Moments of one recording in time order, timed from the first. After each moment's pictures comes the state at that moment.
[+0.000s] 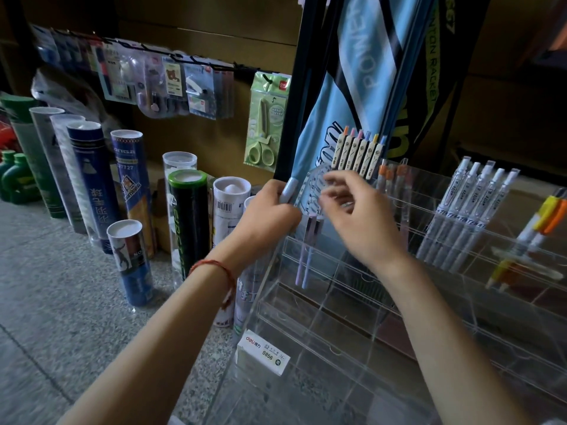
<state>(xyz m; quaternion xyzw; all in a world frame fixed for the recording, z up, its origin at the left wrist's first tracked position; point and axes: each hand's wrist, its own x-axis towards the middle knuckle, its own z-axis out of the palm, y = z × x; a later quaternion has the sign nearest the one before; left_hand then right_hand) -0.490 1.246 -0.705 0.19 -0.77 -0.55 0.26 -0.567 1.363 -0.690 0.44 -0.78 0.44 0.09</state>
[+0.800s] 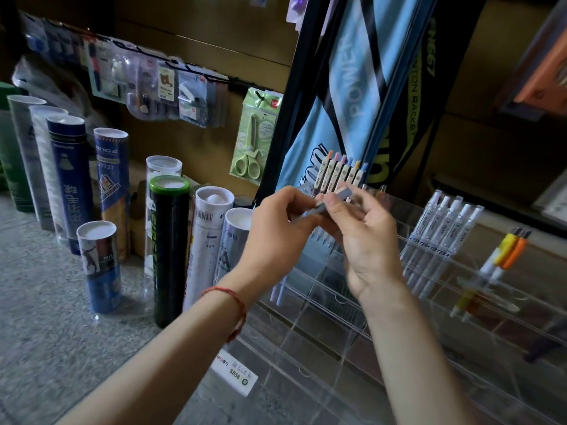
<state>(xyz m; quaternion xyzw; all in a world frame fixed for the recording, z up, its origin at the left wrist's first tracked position) -0.503 1.283 -0.697 0.11 -0.72 -0.53 0.43 -0.561 1.368 -0.678 0.27 -0.59 0.76 -0.06</state>
